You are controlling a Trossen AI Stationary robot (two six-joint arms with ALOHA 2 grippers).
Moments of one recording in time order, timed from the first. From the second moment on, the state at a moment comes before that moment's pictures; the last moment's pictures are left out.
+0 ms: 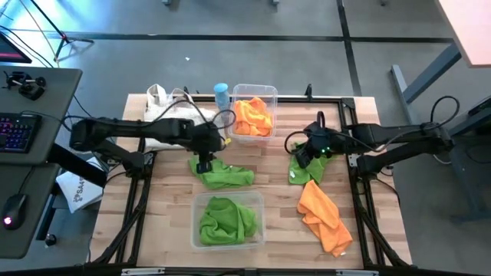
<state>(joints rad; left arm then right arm) 0.14 1.37 1.01 -0.75 -0.01 0.04 0.07 1.08 1.03 -0.79 0.26 0.86</state>
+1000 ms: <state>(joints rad) 0.12 1.73 1.01 -0.79 0.13 0.09 0.07 1.08 1.03 -0.78 0.33 0.83</state>
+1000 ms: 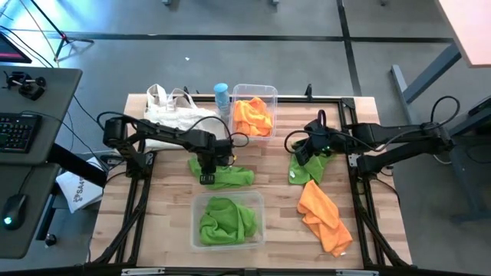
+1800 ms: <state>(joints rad) 0.11 1.33 1.08 -0.88 0.02 0.05 0.07 1.08 1.03 -0.76 0.34 0.90</state>
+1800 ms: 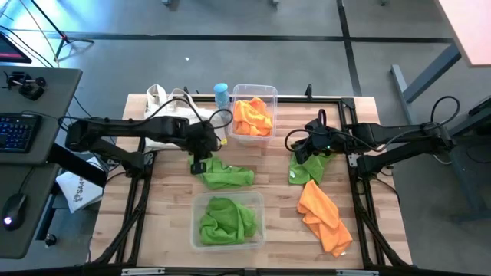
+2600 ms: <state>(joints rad) 0.11 1.75 1.07 -0.90 0.03 0.09 0.07 1.08 1.03 -0.76 0.39 0.94</state>
